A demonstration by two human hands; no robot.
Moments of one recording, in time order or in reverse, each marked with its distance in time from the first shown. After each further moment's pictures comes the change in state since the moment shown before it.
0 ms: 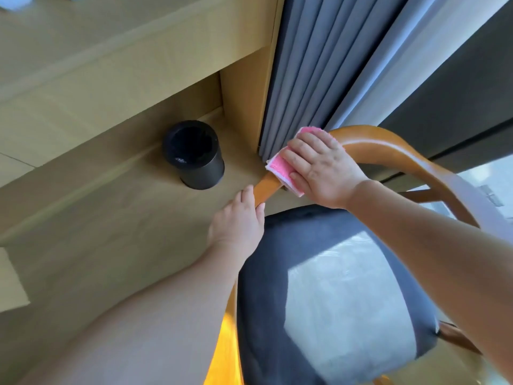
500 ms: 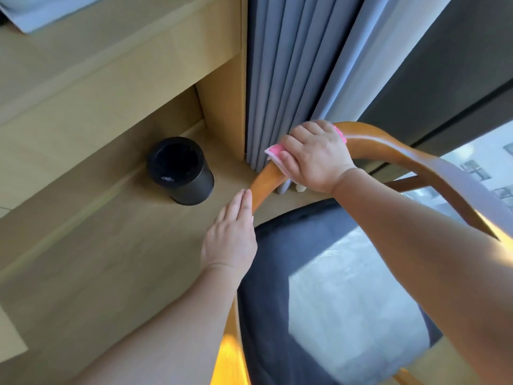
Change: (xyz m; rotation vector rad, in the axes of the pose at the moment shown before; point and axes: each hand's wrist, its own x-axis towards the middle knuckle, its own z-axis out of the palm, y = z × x) left_hand 0.000 0.001 0.010 -0.009 0.104 0.189; right_hand 0.016 0.022 0.009 -0.005 0.252 0.236
